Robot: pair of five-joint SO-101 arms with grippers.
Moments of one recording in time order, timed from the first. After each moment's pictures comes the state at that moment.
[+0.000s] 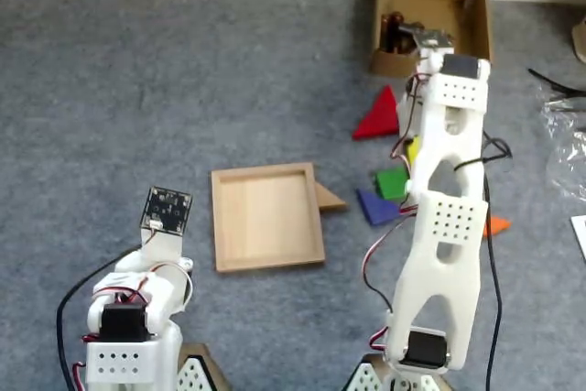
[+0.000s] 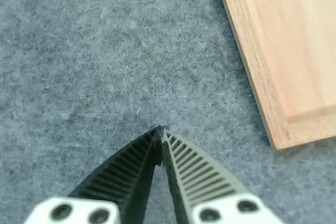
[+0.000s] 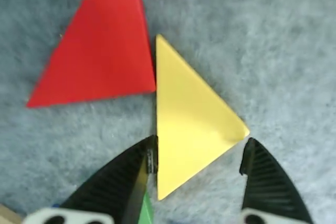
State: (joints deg) left arm -6.9 -103.1 96.0 74.8 -6.4; right arm 3.6 58.8 -65.9 96.0 15.1
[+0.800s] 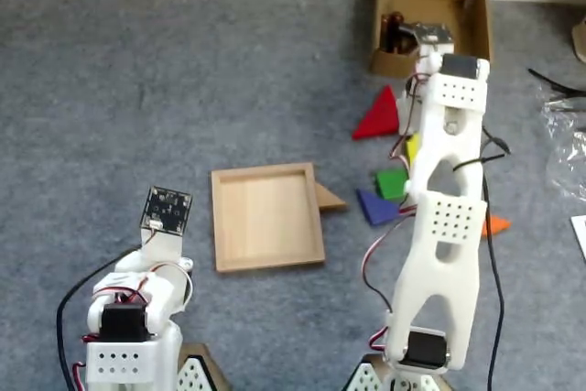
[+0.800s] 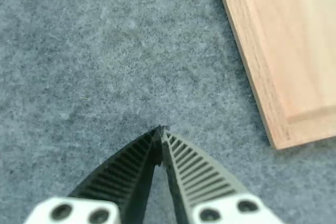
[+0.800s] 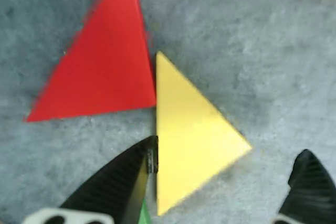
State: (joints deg) left arm -6.9 -103.1 96.0 74.8 -6.4; right arm 2.6 61.5 -66.2 93.7 15.1
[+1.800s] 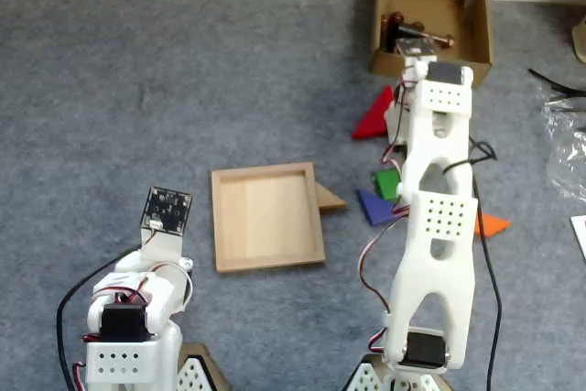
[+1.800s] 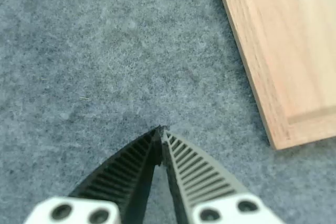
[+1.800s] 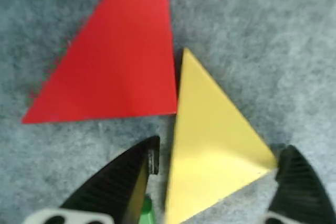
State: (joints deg) left arm -6.9 -103.1 96.0 74.8 -6.4; right arm 1.8 65.1 -66.4 92.8 16.3
